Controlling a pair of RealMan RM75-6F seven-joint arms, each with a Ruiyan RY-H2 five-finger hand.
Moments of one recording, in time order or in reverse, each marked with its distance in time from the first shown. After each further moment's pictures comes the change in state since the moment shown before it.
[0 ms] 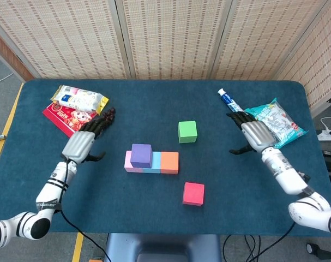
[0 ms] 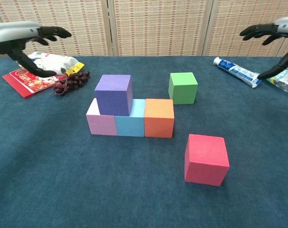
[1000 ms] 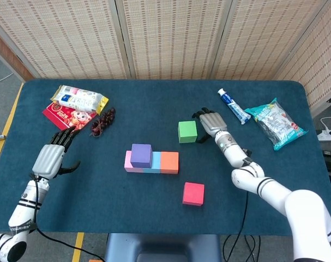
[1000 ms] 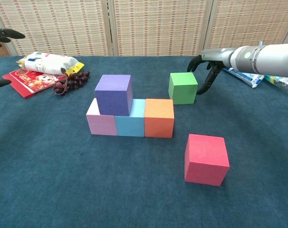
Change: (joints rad) left arm 0.236 0.005 0.061 0.100 0.291 0.181 -0.182; right arm 0.361 -0.482 0.050 0.611 0.267 -0.362 -0.194
